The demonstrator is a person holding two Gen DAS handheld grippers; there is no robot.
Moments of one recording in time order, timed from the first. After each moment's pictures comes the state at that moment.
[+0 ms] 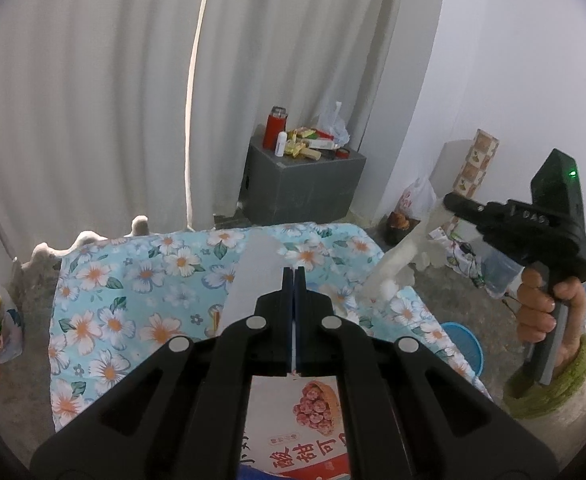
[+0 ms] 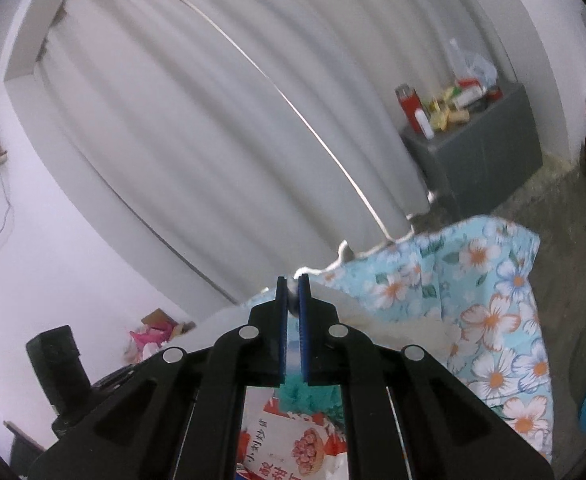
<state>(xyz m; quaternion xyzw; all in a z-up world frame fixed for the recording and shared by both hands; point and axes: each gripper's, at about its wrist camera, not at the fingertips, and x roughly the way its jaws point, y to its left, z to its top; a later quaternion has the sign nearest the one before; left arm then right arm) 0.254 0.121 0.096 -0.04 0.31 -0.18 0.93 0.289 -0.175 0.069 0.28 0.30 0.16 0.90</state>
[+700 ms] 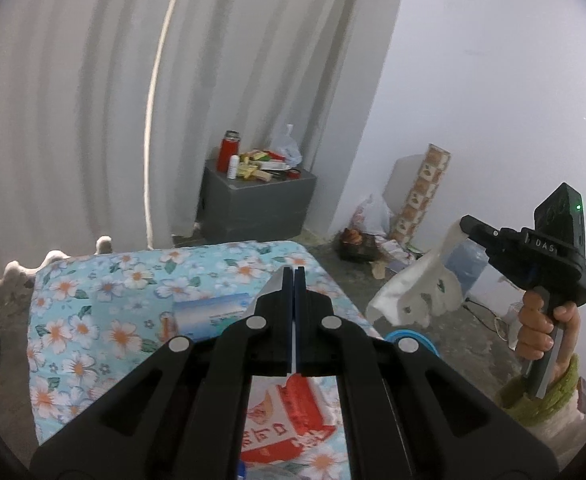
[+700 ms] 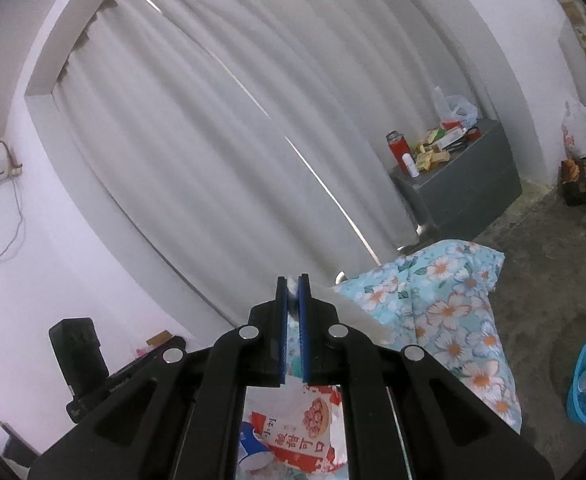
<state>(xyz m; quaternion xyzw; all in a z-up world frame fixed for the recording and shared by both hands) 0.195 0.091 0.137 -0.06 0.27 -0.25 0.93 0.165 -0.212 0.118 0.29 0.24 0.13 0.92</state>
